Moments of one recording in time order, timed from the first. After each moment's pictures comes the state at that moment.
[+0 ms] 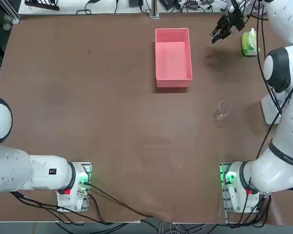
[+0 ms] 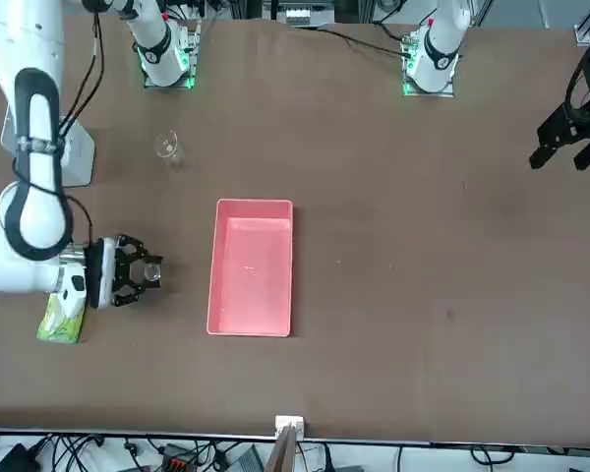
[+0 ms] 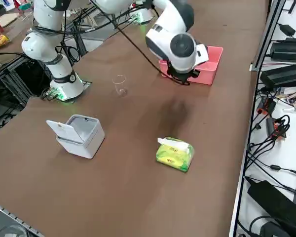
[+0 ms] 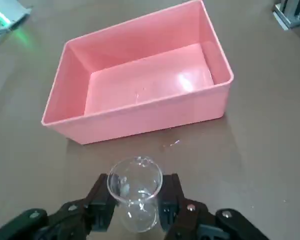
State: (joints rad) arm 0.15 0.68 -0.31 -1.45 0.89 1.69 -1.85
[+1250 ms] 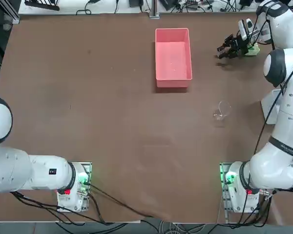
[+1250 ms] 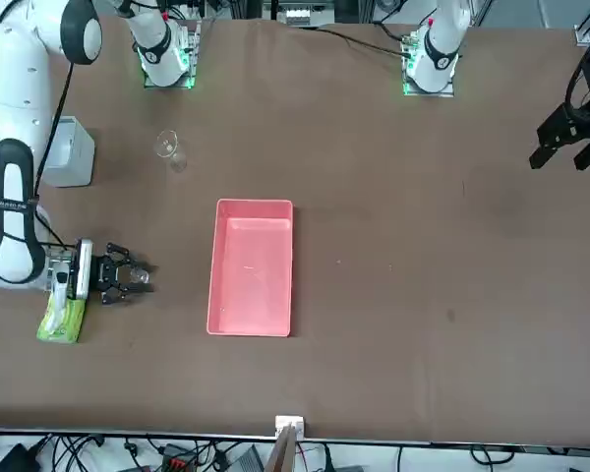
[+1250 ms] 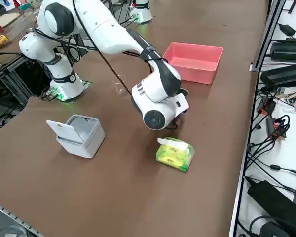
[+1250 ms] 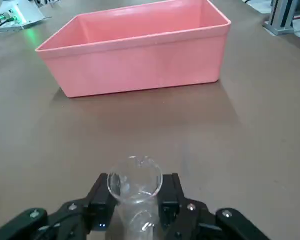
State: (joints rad) arm -0.04 0.91 -0.30 -1.43 1.11 1.63 -2.29
